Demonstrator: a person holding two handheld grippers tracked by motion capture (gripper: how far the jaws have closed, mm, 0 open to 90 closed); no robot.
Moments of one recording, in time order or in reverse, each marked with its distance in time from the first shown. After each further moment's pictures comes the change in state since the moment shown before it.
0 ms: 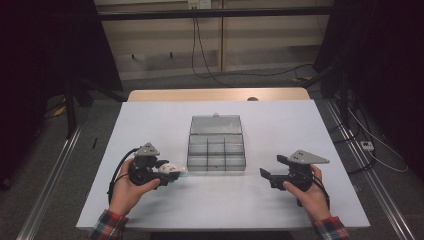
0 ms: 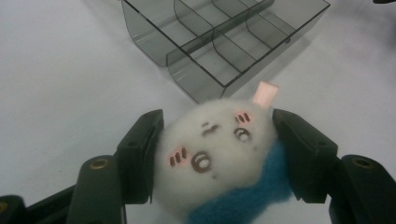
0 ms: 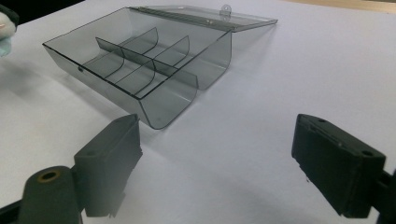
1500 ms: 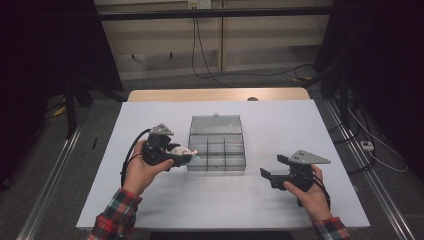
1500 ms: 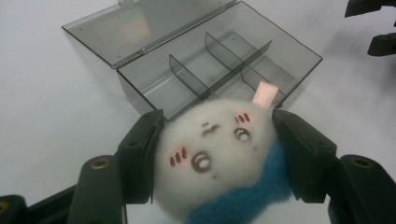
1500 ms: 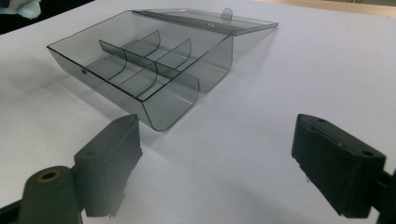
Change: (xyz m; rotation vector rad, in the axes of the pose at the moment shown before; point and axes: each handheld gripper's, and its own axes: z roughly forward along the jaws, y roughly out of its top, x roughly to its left) left arm -0.004 0.058 0.015 -0.004 0.007 0.007; right arm 0.000 0.001 -0.002 -0.008 0.004 -0.002
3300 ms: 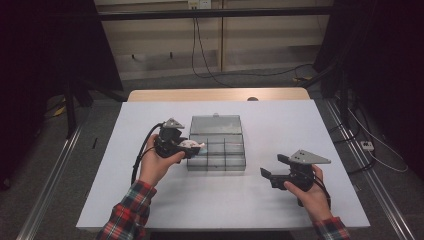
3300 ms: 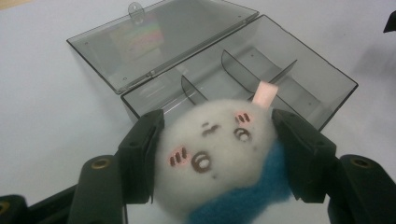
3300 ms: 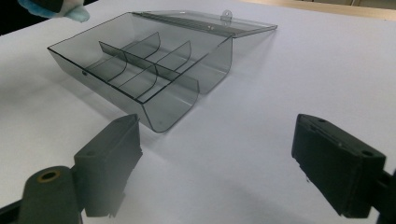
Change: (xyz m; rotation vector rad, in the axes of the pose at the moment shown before) left arm 0.003 0.016 0.033 0.002 0.053 -0.013; right arm 0.000 0.001 -0.001 -0.003 -0.001 -0.005
